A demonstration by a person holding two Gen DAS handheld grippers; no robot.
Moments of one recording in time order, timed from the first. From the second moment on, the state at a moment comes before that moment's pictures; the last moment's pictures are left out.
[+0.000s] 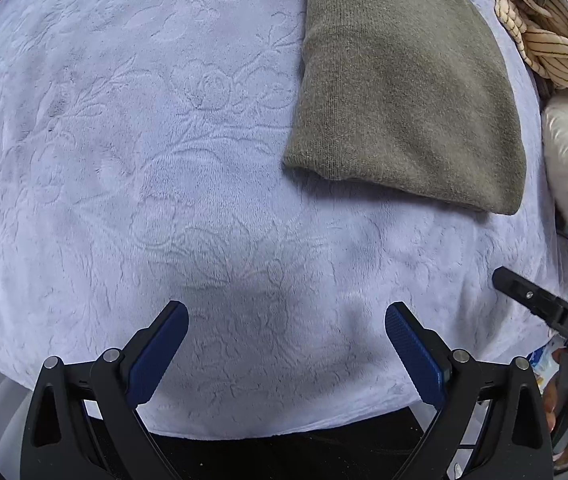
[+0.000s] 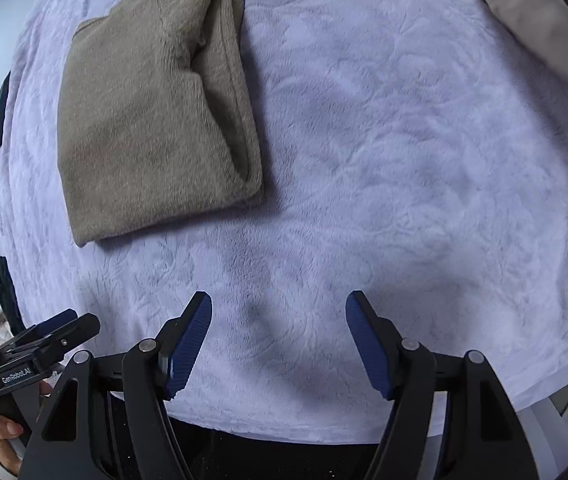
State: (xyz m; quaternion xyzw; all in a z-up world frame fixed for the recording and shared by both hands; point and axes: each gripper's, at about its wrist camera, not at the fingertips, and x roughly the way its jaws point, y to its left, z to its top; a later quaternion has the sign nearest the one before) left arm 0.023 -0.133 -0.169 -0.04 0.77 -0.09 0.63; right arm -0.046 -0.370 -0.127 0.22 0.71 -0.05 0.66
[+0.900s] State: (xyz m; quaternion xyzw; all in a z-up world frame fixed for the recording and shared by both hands) left arm 0.076 -0.118 -0.161 -0.04 0.77 -0.08 0.63; right arm -0.038 -0.364 -0.128 0.21 0.73 -0.03 0.65
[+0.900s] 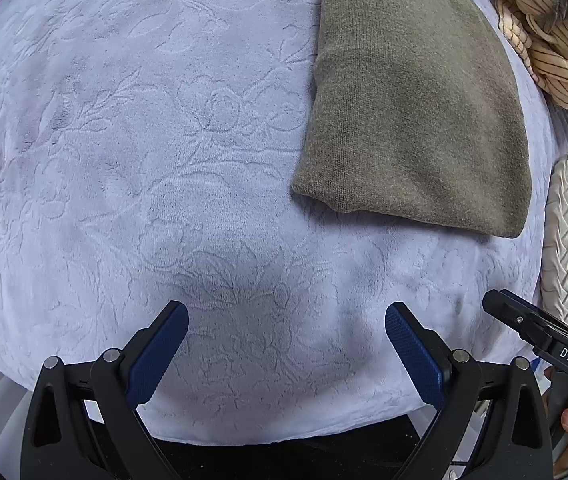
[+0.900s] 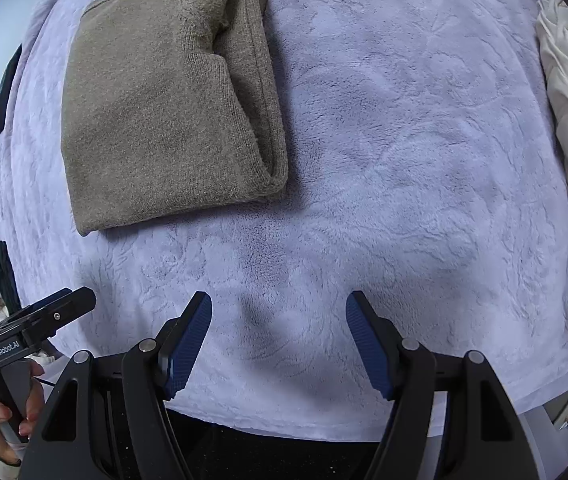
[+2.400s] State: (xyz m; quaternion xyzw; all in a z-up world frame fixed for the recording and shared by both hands) left arm 0.228 -0.133 -0.177 -0.09 0.70 -0.22 0.68; right arm 0.091 -0.419 -0.118 0.29 0.63 0.08 0.72
